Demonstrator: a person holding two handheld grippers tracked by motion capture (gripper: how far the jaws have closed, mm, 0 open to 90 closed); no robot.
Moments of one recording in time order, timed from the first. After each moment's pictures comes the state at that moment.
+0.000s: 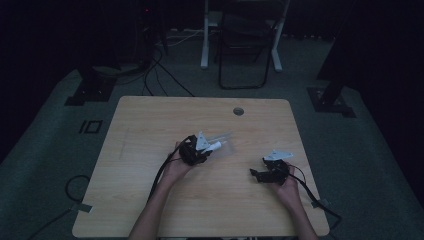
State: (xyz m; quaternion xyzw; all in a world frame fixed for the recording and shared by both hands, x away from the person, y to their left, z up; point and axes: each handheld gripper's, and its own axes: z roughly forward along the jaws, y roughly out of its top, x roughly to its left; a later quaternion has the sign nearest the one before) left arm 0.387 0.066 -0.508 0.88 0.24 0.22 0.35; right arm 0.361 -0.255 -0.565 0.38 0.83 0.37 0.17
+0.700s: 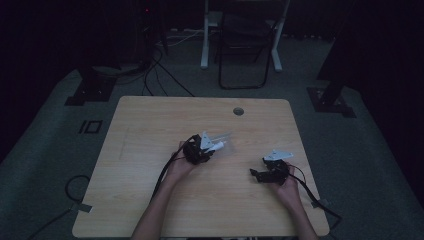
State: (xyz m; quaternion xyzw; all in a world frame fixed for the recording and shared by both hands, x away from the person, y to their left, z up) left arm 0.396 0.055 -0.516 0.88 0.24 0.22 0.34; right arm 0.361 -0.255 -0.565 0.38 0.83 0.37 0.17
